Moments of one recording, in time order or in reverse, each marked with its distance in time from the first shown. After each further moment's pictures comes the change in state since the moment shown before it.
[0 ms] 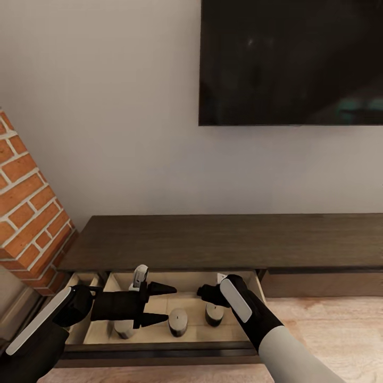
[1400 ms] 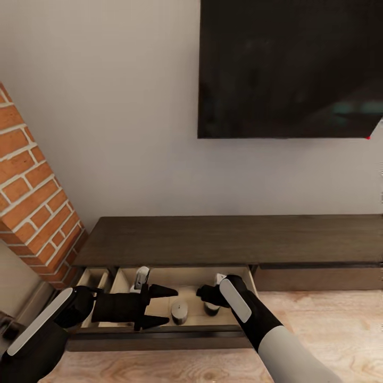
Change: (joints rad) left arm 0.000 0.004 -0.018 0.000 0.000 0.000 0.000; right arm 0.000 0.004 0.001 0.001 -0.001 0.003 0.000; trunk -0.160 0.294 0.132
